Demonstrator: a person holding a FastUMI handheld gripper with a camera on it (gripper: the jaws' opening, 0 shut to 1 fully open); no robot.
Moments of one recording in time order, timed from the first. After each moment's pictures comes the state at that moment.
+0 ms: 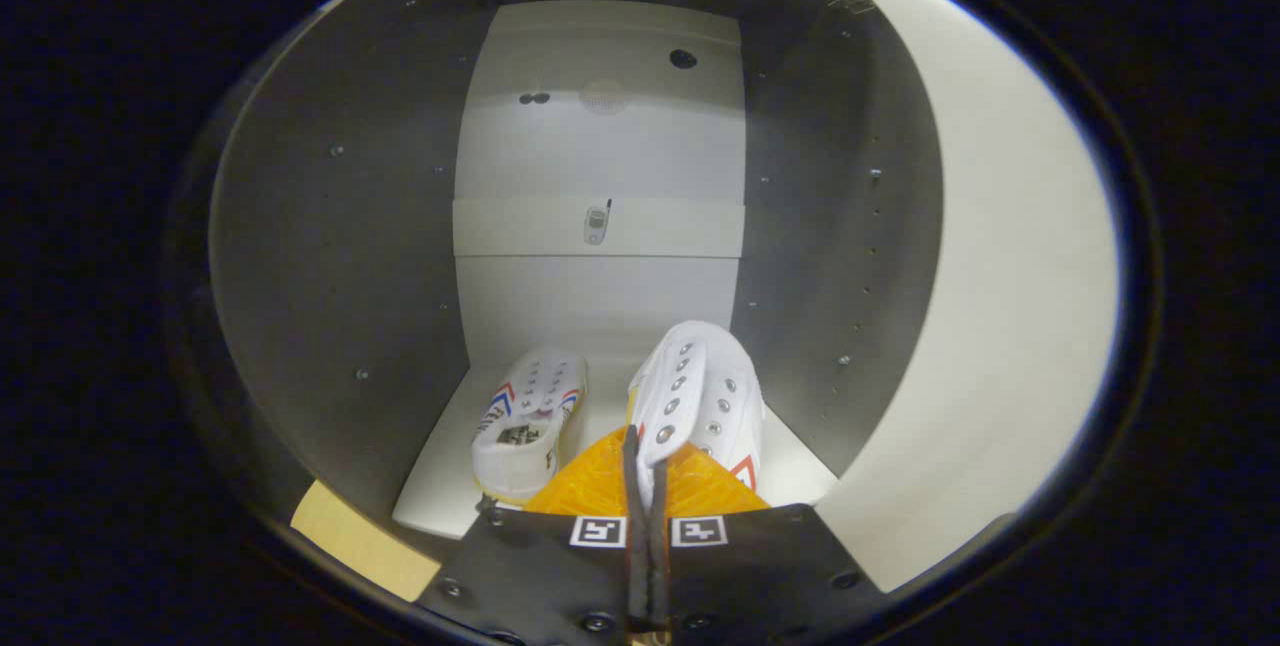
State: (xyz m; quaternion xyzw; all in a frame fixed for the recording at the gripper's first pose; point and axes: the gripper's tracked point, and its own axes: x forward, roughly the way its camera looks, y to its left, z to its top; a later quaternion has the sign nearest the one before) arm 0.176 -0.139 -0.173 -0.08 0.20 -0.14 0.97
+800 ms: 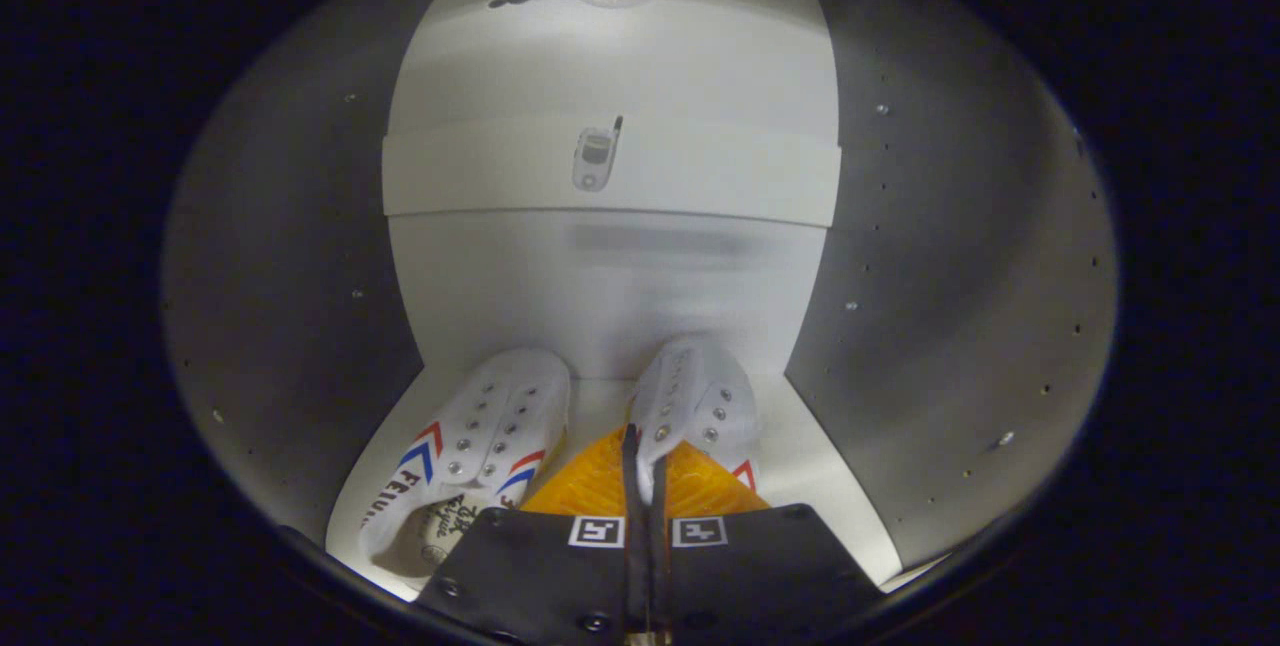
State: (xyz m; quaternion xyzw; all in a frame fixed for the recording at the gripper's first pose) arm 0.288 -0.169 -0.241 -0.08 0.27 -0.10 0.95
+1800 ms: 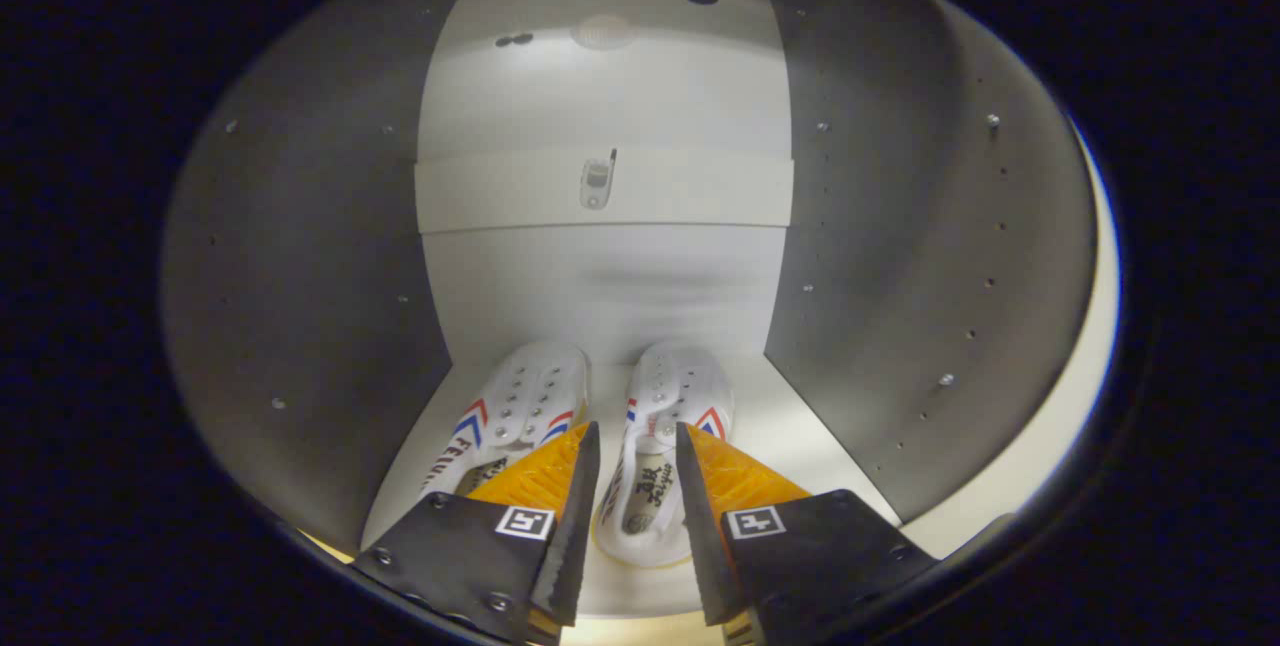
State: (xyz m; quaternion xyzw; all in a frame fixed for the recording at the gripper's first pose) arm 0.215 -0.144 -0.199 -0.06 0.23 -0.13 0.96
